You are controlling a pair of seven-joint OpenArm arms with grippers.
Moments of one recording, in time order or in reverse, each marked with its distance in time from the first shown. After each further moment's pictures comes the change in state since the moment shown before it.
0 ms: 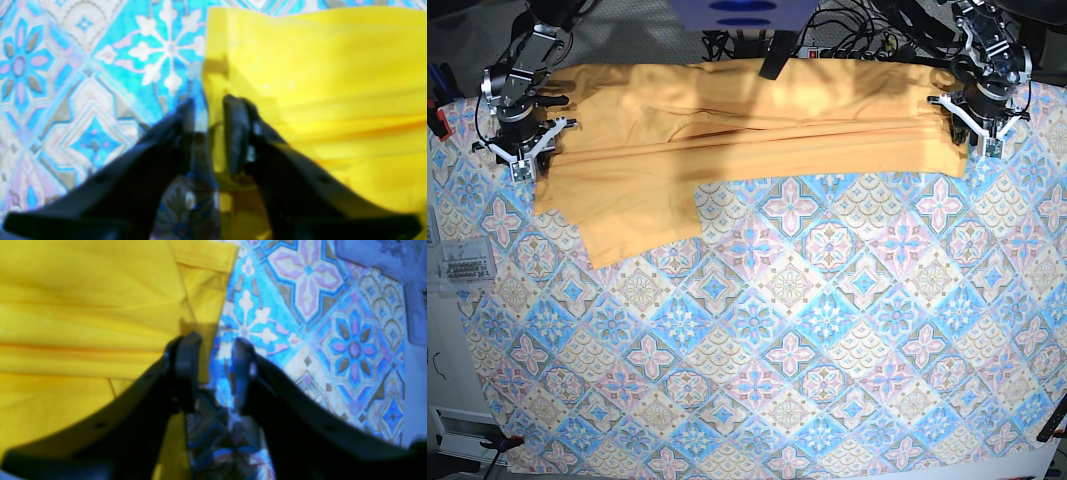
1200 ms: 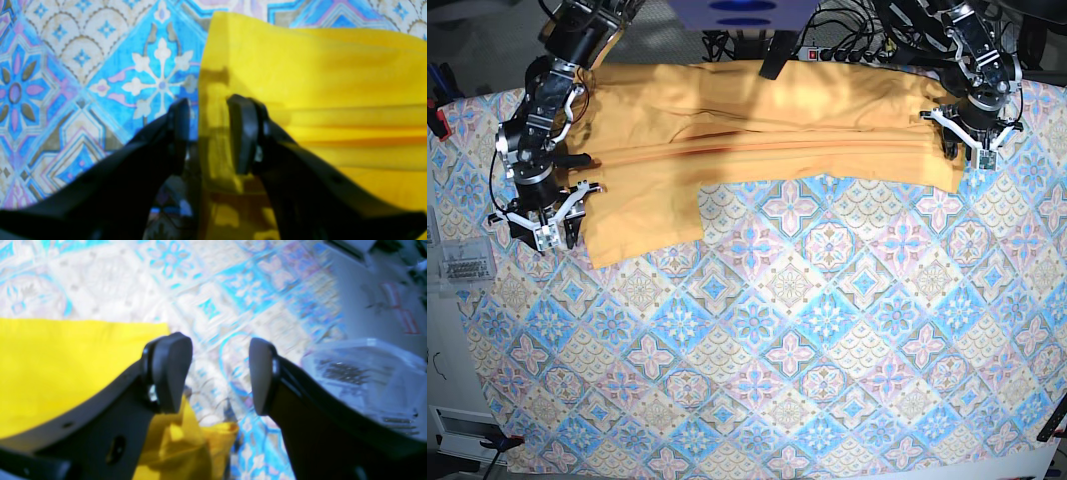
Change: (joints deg) left arm -3.0 2.4 -0.1 -0.2 1.5 0.4 -2.0; right arm 8.6 -2.8 -9.7 8.0 -0.5 0.0 -3.5
